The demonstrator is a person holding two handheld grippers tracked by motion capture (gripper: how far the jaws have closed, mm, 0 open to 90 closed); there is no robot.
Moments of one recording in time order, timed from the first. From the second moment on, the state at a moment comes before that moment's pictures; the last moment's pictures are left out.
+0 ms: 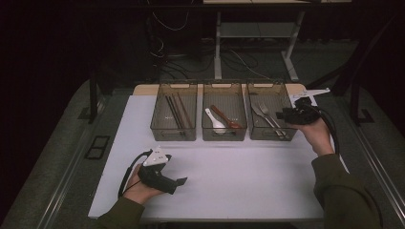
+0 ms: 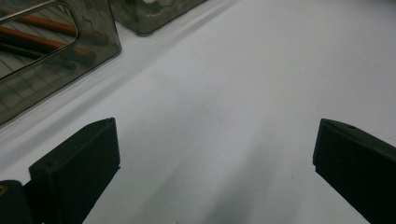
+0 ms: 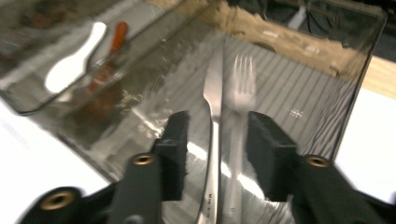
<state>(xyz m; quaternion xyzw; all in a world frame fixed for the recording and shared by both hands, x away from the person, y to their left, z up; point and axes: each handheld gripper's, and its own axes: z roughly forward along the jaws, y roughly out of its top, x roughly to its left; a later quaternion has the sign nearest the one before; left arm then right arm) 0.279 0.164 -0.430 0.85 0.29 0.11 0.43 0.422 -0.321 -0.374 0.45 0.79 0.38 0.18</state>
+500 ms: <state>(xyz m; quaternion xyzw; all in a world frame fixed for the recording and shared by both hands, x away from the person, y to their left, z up) 0.279 0.163 -0.431 0.84 0.29 0.10 0.44 0.348 -0.311 -0.384 0.39 0.79 0.44 0.16</state>
